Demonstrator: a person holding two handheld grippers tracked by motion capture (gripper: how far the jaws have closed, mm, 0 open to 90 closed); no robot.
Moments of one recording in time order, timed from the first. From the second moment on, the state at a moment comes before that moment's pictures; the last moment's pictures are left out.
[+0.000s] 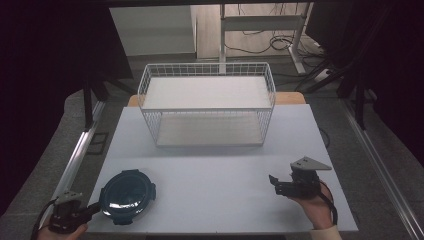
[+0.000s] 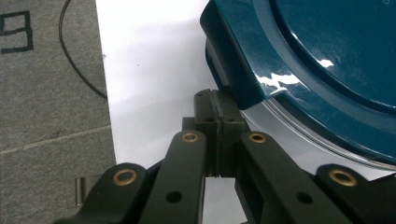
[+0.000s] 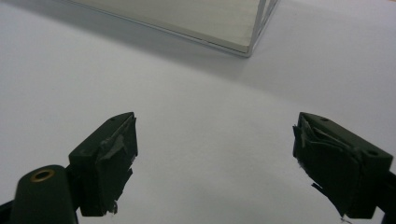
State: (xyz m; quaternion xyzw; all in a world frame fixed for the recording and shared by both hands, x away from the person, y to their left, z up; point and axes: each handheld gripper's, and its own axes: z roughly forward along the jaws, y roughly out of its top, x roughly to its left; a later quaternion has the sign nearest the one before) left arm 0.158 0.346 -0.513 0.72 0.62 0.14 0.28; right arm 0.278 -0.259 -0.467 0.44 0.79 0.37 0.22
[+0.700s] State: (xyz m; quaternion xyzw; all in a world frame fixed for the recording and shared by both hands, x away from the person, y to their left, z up) left arm 0.194 0.289 -0.508 0.76 0.56 0.10 0.30; right arm 0.279 -0.258 -0.468 0.45 0.79 0.37 0.21
